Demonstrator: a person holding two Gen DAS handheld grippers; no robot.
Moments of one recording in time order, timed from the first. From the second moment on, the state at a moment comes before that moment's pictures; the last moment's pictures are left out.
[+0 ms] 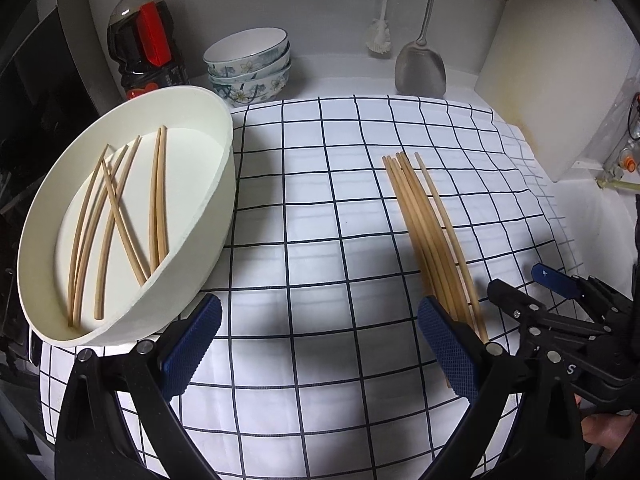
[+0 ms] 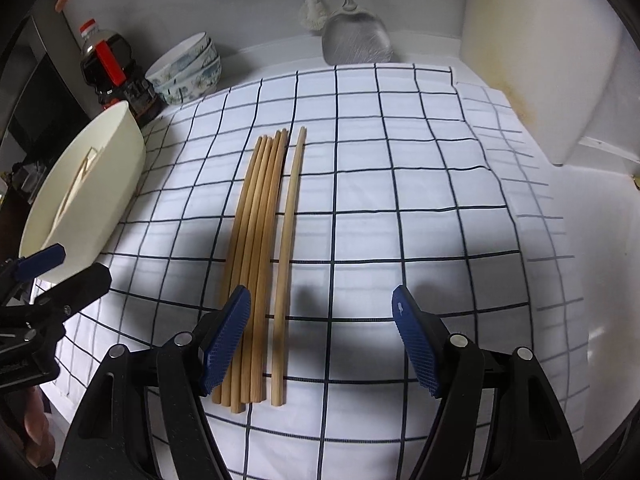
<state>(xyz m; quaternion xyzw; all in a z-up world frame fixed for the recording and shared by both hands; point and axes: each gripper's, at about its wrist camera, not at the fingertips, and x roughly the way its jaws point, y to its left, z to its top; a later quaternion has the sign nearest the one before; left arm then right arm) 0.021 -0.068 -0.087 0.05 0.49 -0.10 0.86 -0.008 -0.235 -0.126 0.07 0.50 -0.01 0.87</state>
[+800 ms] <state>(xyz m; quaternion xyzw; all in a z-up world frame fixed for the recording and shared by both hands) 0.028 -0.075 -0.097 0.05 0.50 -0.10 0.86 0.005 -0.227 -0.151 0.02 0.50 -0.02 0.86</state>
